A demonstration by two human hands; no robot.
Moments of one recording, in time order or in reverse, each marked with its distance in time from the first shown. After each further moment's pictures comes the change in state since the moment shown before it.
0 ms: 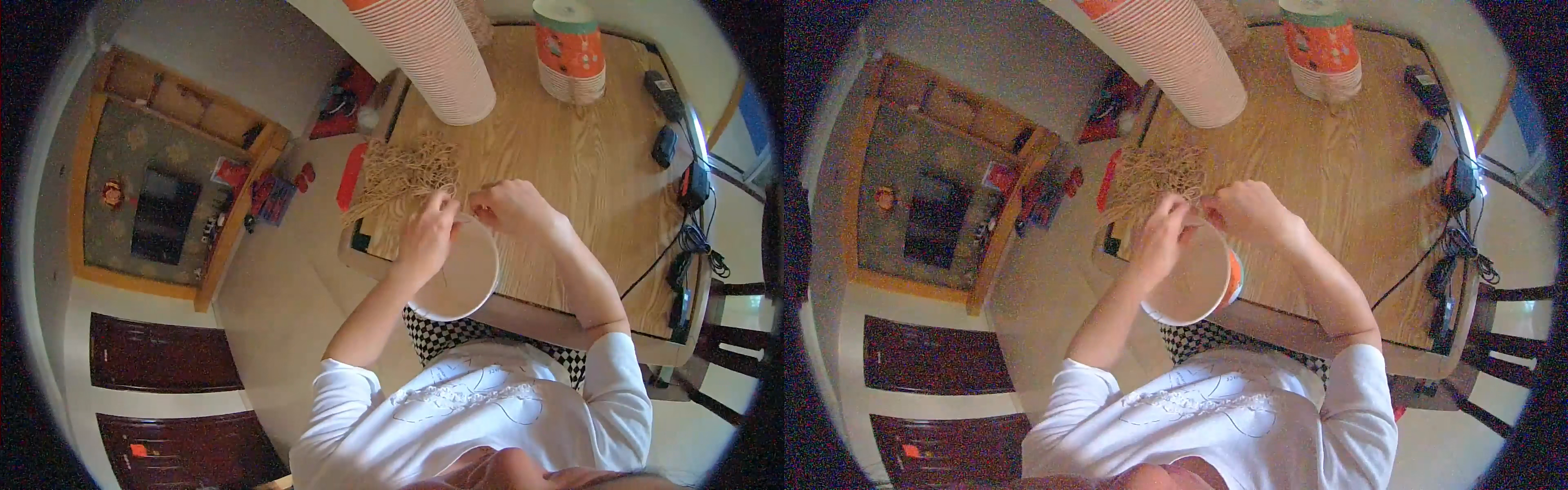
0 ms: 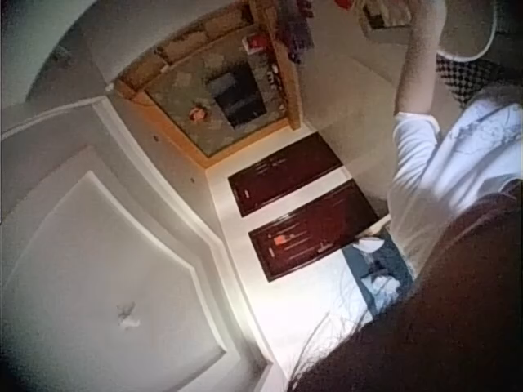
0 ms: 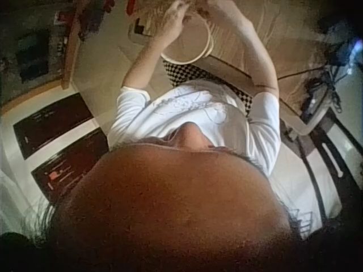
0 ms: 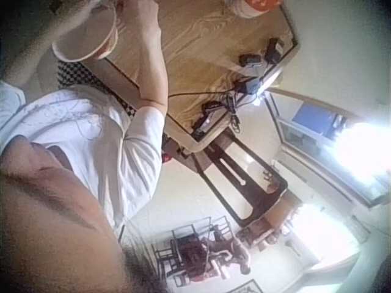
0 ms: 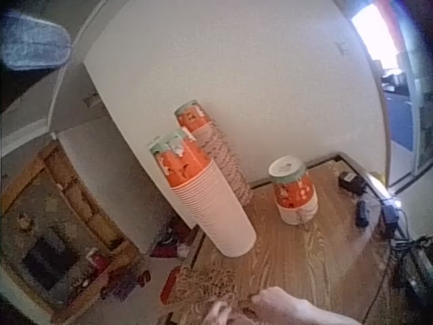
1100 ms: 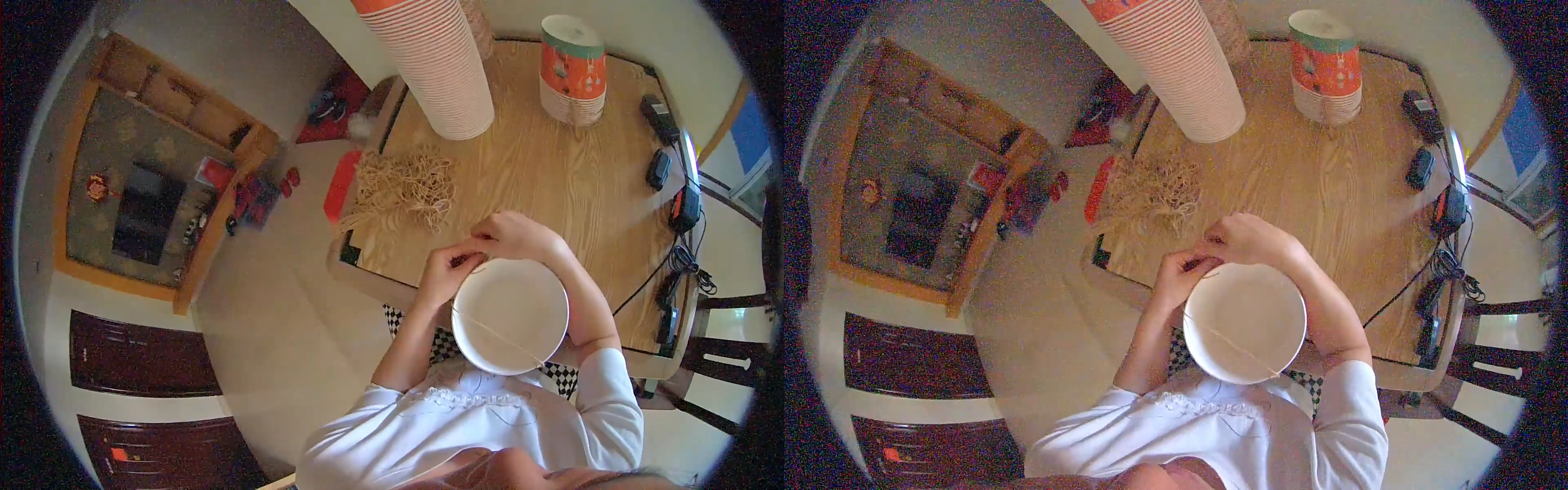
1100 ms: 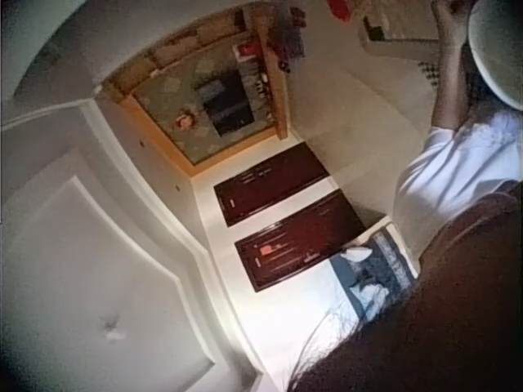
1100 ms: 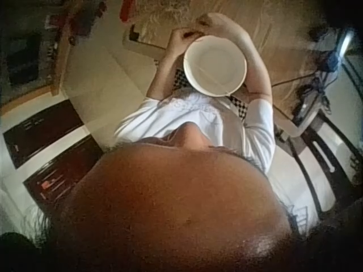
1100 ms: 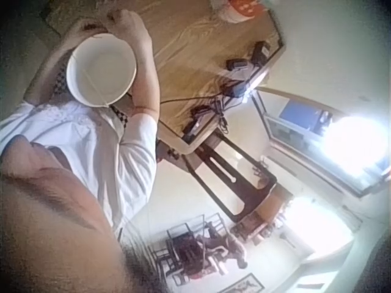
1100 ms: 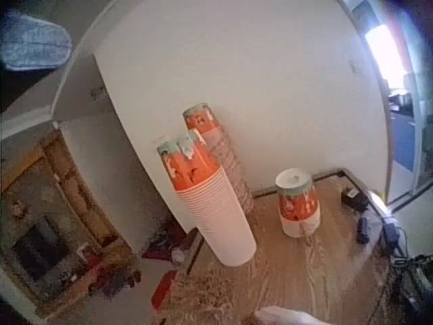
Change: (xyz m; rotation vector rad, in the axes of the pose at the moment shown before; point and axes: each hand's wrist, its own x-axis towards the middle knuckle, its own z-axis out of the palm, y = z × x) left_hand -0.033 -0.003 0.063 -1.033 -0.144 -0.468; right_hand 0.004 -0.008 -0.007 0.317 -0.224 0.067
